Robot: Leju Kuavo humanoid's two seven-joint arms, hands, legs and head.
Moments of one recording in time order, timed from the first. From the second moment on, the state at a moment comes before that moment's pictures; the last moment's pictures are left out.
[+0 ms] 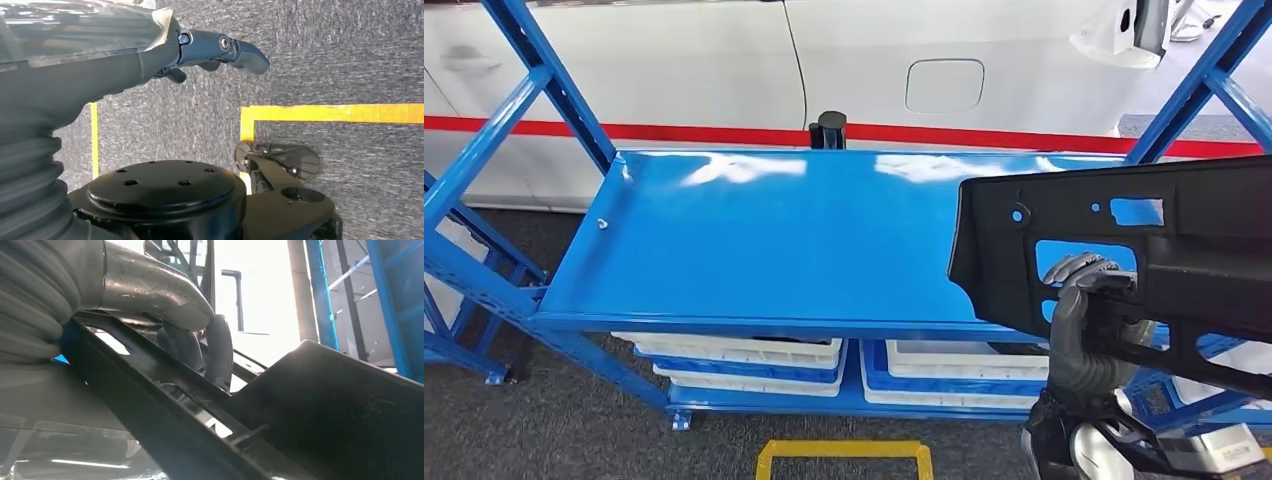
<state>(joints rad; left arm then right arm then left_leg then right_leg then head) -0.09 -0.25 1.21 -0.20 -1.15 0.25 -0.27 -0.01 0.03 0.07 -1.86 -0.06 0.01 -0.63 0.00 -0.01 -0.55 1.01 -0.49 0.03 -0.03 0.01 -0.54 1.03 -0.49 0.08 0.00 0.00</state>
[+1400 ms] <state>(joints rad) -0.10 -0.26 1.22 -0.20 -1.14 0.24 -0.27 -0.04 0.02 0.03 -1.77 -0.12 -0.01 -0.53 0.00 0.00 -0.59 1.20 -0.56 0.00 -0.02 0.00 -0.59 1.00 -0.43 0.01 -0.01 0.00</state>
